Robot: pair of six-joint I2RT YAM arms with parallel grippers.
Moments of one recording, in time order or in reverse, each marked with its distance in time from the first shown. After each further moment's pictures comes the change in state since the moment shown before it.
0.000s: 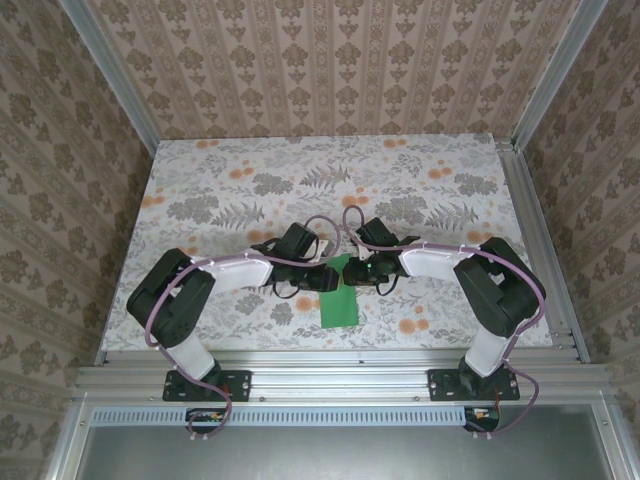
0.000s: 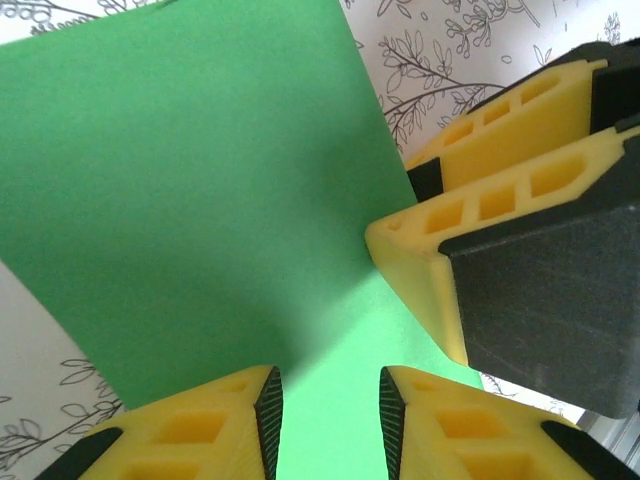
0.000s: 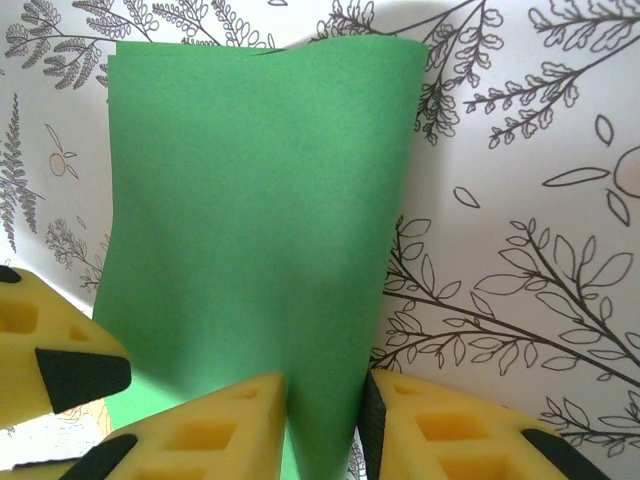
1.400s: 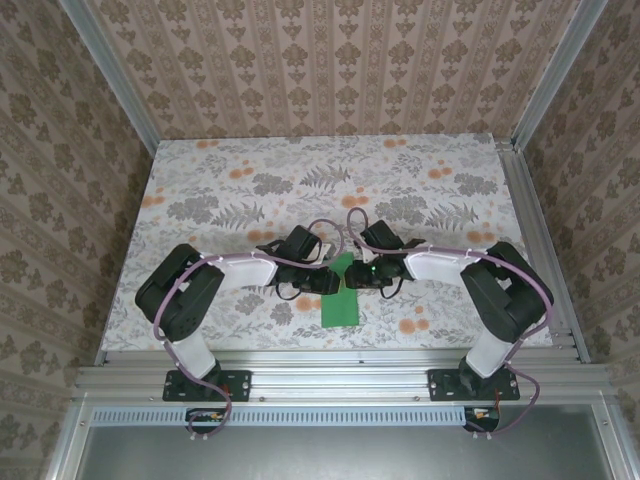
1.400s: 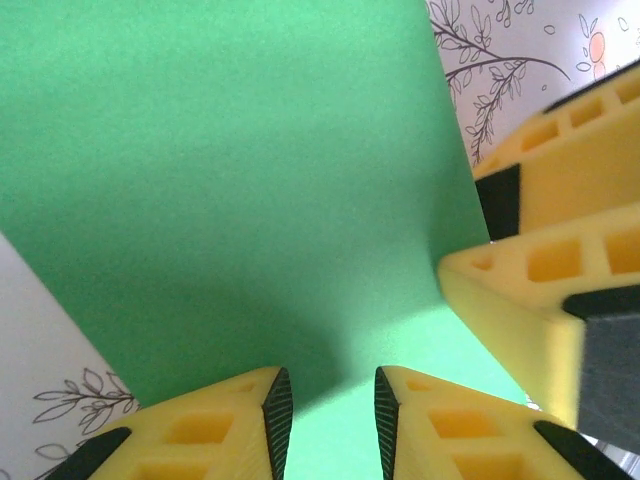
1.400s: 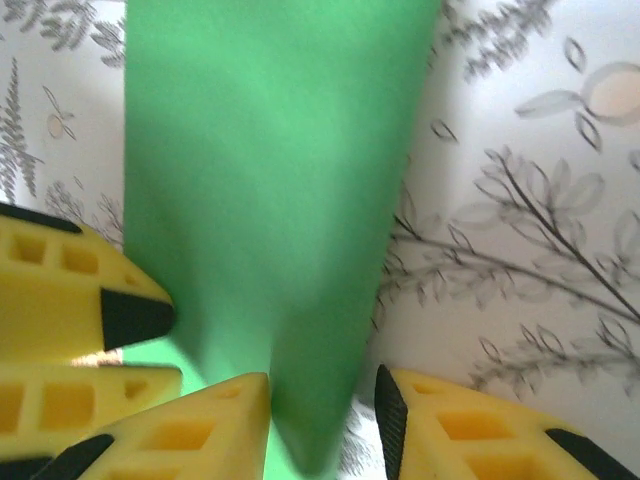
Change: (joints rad) left arm -0.005 0.059 0.006 0.018 0.000 0.014; right arm -0.014 -0.063 -0.056 -0.014 -0.020 -0.003
